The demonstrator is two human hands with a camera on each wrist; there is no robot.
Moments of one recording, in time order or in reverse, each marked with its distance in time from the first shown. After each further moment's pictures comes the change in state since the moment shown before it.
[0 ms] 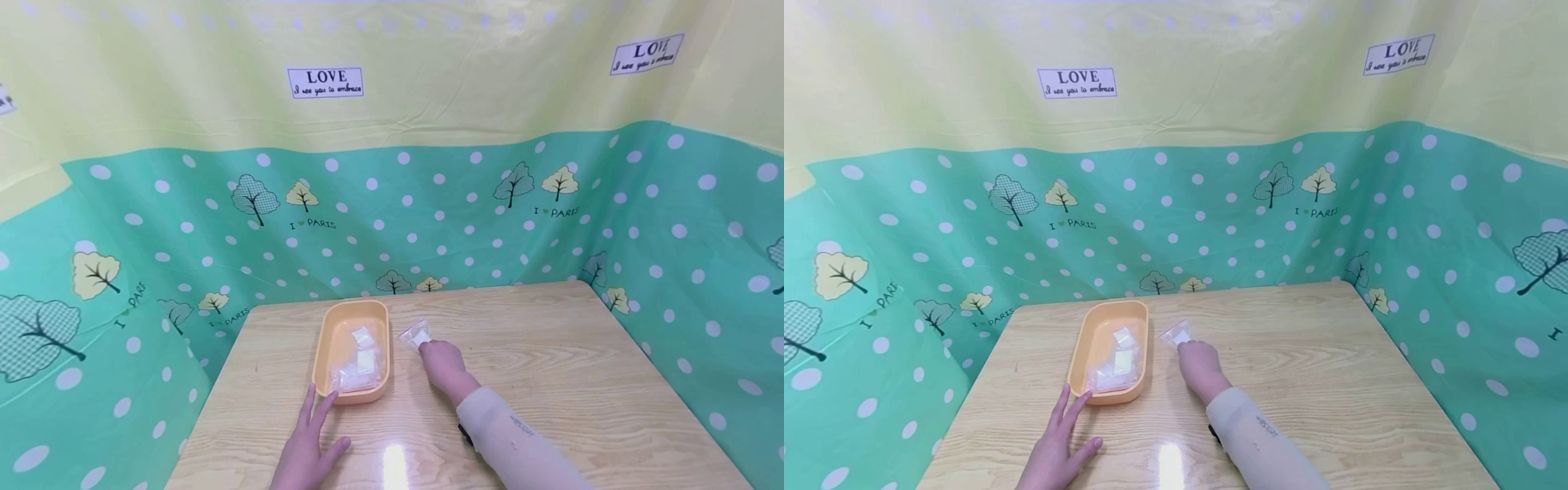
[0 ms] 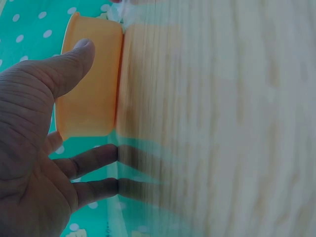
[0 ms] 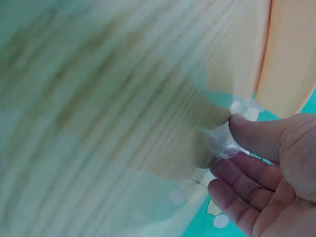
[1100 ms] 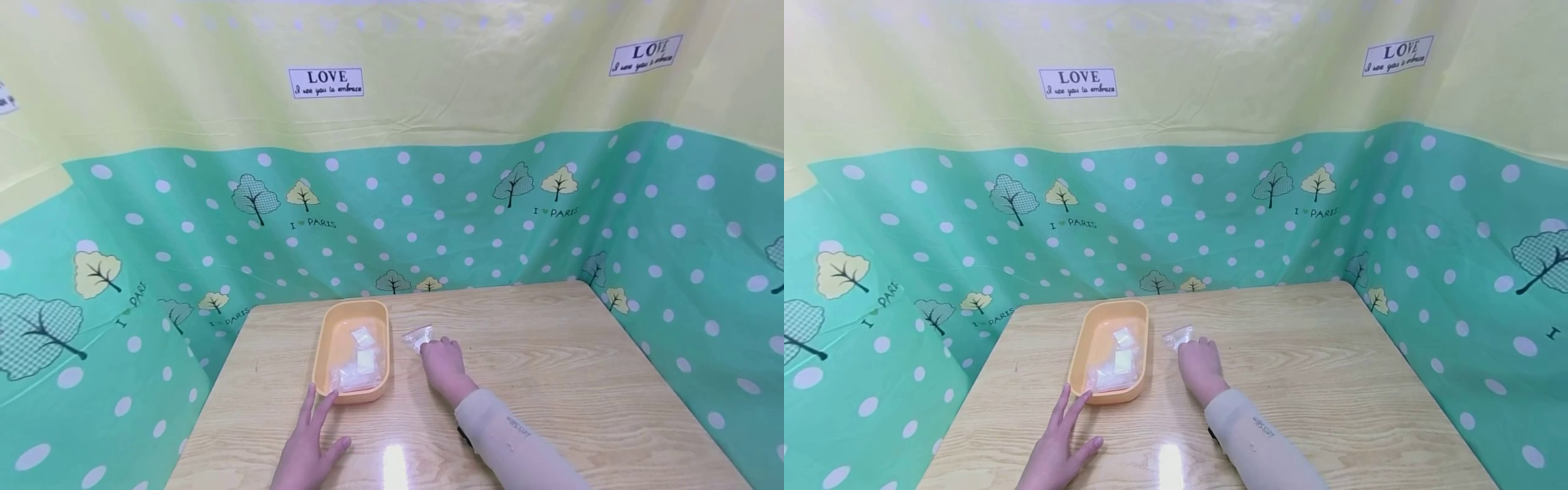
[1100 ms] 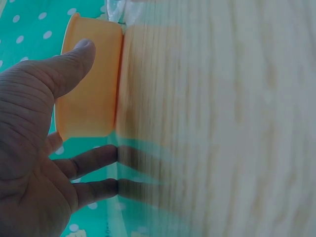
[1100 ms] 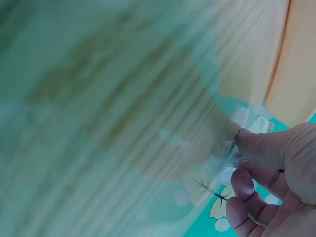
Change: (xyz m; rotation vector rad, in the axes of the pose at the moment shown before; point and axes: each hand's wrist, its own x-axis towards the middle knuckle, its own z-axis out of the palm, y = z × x) left_hand 0.001 -0.002 0.003 -0.018 -0.011 -0.019; right_hand -0.003 -0.006 0.004 -0.119 0.012 0.034
